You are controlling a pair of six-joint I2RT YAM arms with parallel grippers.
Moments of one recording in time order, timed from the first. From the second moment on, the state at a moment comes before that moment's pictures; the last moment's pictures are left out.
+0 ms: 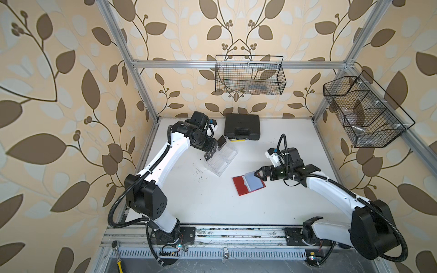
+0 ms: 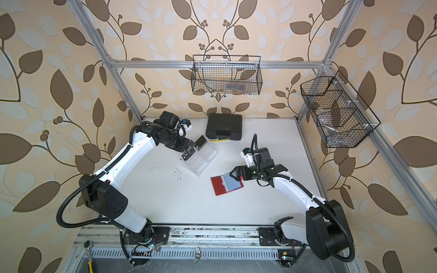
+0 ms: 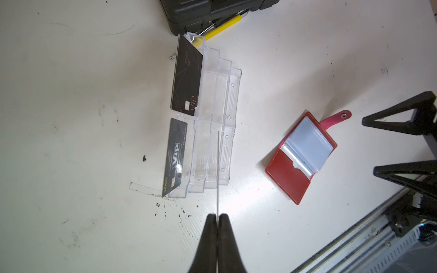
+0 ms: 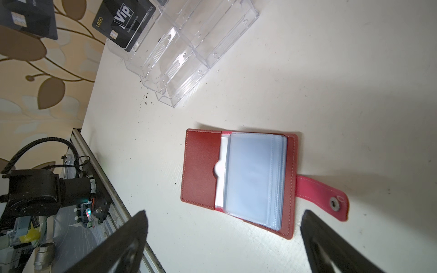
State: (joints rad) left arm -0.34 1.61 1.62 -1.11 0.20 0.12; right arm 0.32 1.25 0.72 -0.39 -0.48 0.26
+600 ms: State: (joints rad) left arm -0.32 1.75 1.71 -1.19 0.12 0.21; right arm 0.32 1.28 0.74 -0.41 -0.51 0.23
